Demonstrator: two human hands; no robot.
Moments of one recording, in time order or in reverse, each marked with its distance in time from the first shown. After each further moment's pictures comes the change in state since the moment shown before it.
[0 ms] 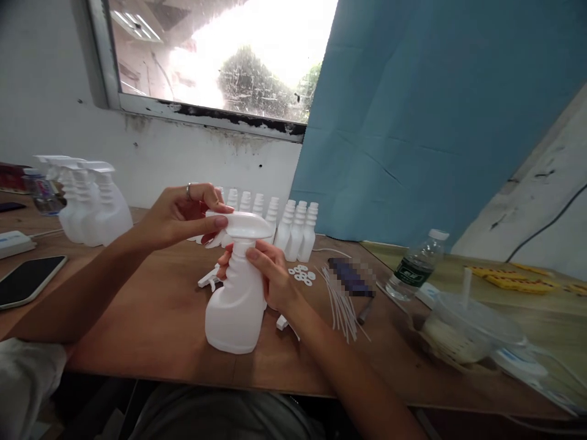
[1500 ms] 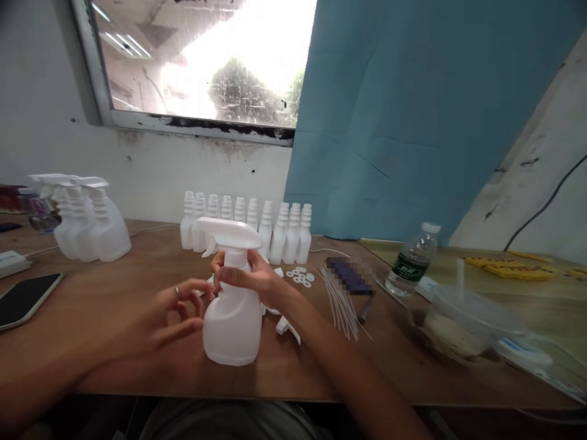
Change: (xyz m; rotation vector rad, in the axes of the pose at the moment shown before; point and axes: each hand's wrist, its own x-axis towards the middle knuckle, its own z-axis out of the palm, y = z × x) left_hand -0.116 -0.039 0.033 0.169 -0.123 -0.444; right_hand 0.009 -0.014 0.003 -0.080 -0.234 0.128
